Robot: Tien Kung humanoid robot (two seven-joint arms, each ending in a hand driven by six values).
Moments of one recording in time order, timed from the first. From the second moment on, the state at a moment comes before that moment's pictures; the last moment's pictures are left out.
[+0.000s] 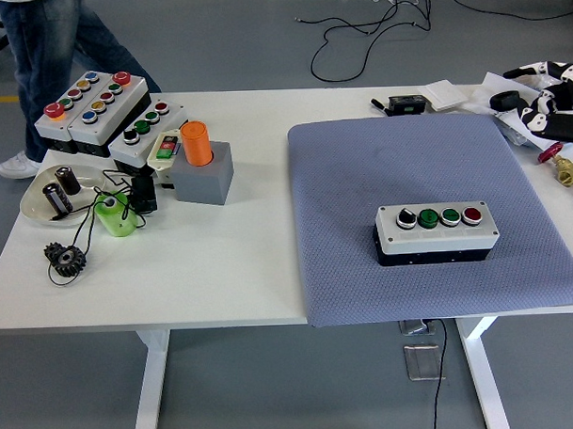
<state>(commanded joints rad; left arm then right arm) -0.06 0.08 -0.36 -0.21 0.10 0.28 0.01 0.56 -0.78 1.01 1.36 -0.89 -0.09 0.06</state>
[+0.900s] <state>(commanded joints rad) -0.05 0.07 -0.32 -0.21 0.06 0.27 0.01 0.42 -0.67 1.23 1.27 0.15 -0.14 0.14</state>
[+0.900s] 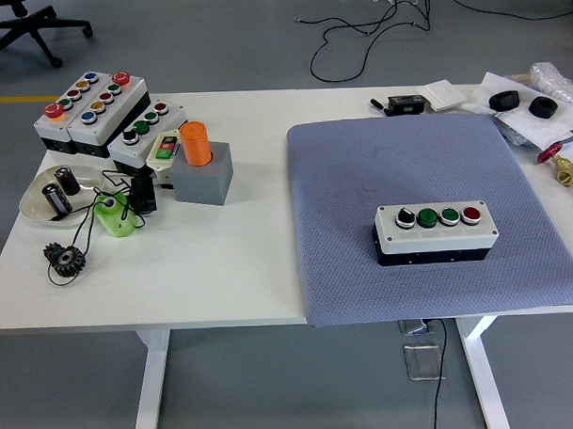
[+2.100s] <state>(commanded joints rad) -0.04 0.06 -0.32 -0.21 0.07 0.26 0.02 0.39 -0.65 1.21 1.38 0.19 -0.03 0.09</state>
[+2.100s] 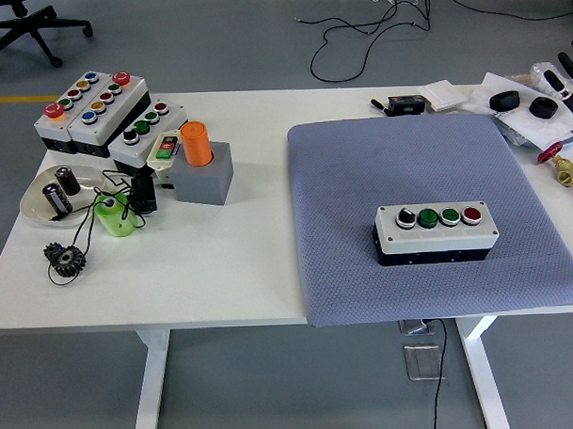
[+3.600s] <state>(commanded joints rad) -0.05 0.06 -0.38 -0.22 0.11 0.29 0.02 0.41 -0.62 1.21 1.37 0.41 -0.30 0.29</state>
